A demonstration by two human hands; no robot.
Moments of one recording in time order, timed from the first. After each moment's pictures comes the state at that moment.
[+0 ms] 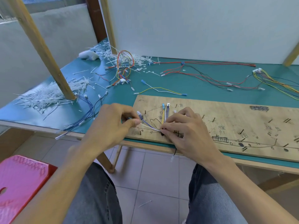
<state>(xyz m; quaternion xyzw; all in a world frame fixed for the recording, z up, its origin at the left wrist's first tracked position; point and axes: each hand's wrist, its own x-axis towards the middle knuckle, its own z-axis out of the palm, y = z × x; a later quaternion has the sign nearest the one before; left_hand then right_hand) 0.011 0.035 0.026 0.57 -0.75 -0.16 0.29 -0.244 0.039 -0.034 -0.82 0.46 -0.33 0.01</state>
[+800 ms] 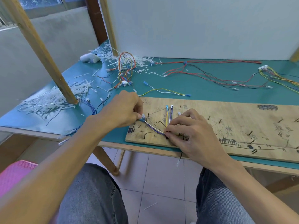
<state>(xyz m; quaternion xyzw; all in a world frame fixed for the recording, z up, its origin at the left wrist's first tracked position) 0.003 -0.038 0.040 0.57 -0.81 -0.09 0.10 -0.246 0.035 -0.038 -0.83 0.44 -0.35 0.02</state>
